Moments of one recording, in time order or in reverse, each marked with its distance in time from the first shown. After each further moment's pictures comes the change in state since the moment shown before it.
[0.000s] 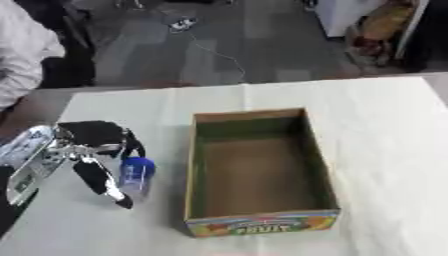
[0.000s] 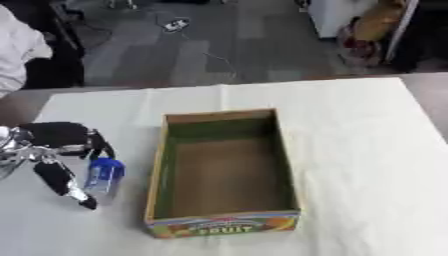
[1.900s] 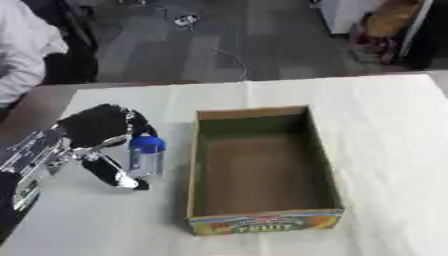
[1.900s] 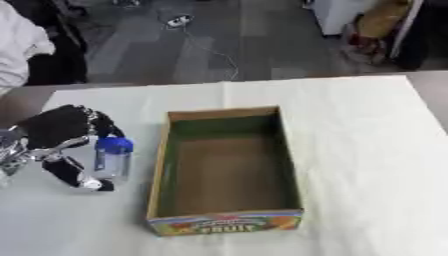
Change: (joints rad) left arm 0.002 0.007 -0.001 -0.066 -0.182 -0.120 0.513; right arm -0.001 0.000 0.000 0.000 0.000 -0.001 -0.001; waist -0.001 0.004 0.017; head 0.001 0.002
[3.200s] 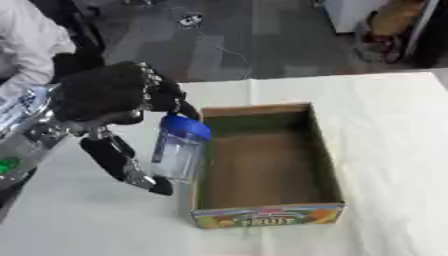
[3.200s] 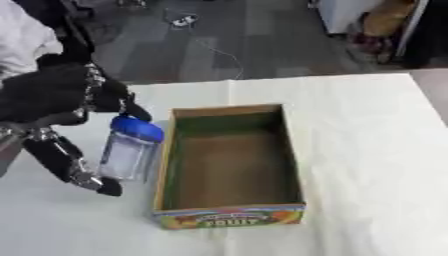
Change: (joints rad) left arm -0.050 0.126 -0.101 -0.428 0.436 -0.044 -0.115; right arm 0.020 -0.009 0.001 0.000 0.001 -0.002 -0.002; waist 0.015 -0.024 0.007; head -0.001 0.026
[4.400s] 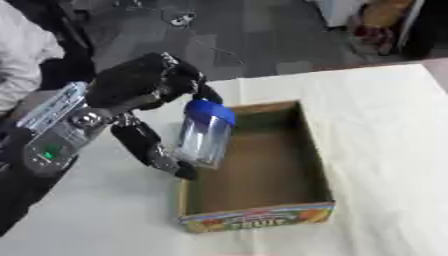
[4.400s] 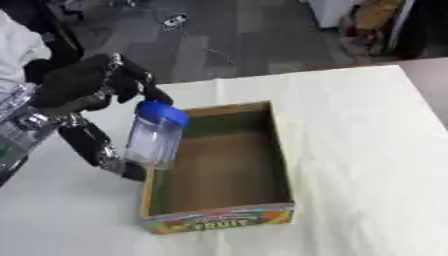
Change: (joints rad) left arm -0.091 -0.114 -0.002 0.201 0.014 -0.102 0.206; right arm -0.061 0.018 0.018 0.000 -0.018 0.020 0.020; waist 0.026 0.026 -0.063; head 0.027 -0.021
